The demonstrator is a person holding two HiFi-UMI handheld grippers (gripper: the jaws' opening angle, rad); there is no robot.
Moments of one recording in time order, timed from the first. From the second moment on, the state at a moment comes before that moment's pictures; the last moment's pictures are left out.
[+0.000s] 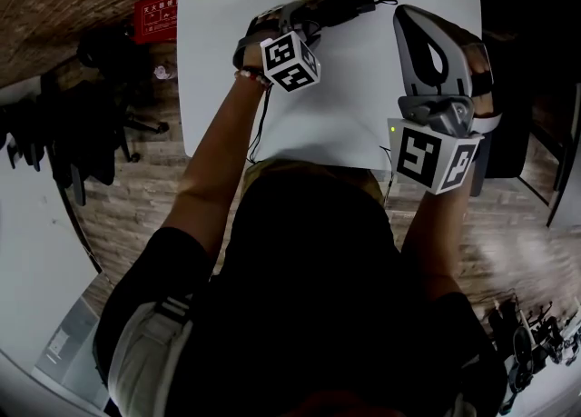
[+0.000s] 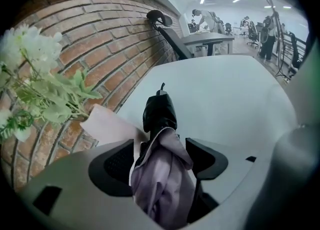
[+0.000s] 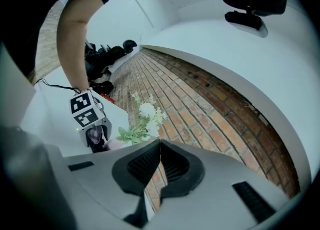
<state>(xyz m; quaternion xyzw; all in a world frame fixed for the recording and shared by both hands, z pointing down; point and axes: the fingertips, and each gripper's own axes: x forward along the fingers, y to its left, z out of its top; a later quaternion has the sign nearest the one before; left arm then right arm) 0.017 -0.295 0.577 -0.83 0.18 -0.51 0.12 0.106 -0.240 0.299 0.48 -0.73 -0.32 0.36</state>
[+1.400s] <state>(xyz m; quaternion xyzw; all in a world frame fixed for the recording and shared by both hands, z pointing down) 0.056 -0.278 0.408 -0.86 0.26 -0.39 0.20 0.098 -0.209 0.259 0.46 -0.74 -0.37 0.33</state>
